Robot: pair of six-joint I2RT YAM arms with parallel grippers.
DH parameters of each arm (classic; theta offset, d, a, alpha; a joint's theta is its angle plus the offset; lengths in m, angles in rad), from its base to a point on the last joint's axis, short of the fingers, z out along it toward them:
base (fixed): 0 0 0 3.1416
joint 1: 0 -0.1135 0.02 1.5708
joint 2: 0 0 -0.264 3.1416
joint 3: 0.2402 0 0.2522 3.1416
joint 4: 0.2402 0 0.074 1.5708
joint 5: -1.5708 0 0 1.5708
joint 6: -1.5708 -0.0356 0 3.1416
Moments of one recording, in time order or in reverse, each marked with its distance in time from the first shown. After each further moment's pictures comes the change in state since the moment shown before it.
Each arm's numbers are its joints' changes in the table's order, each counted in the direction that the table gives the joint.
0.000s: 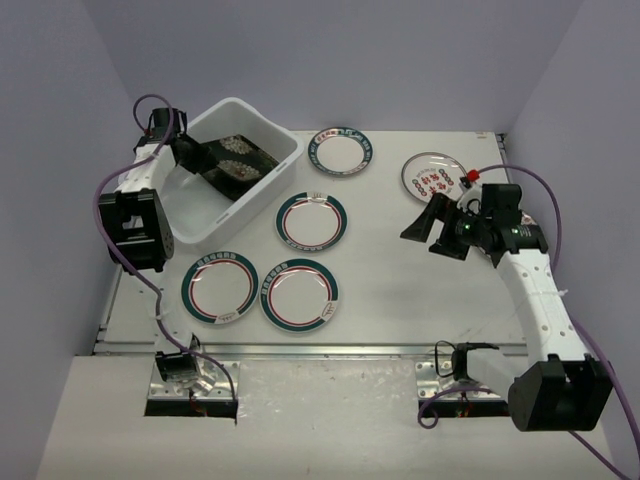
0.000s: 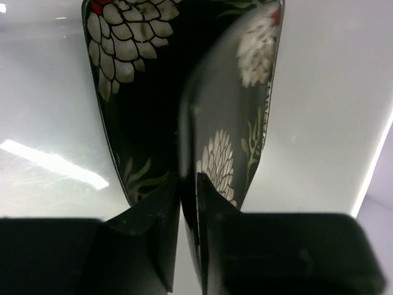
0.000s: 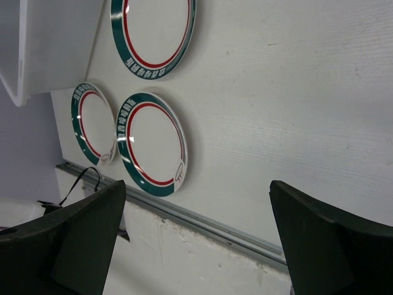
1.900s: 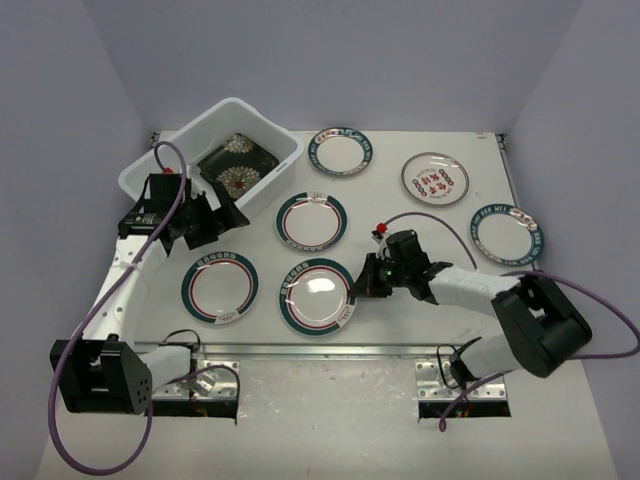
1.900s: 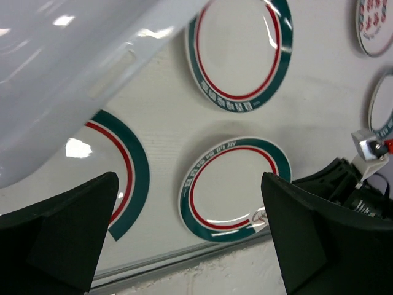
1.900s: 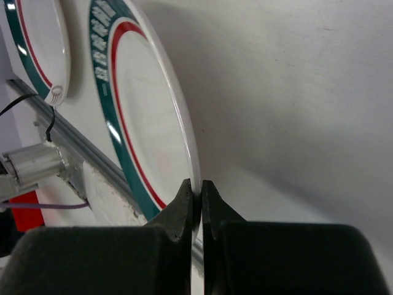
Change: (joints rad) left arm 0.173 -0.959 -0.809 0.123 -0.186 -0.384; right arm -0.563 0.286 -0.447 -0.784 -0.109 -0.263
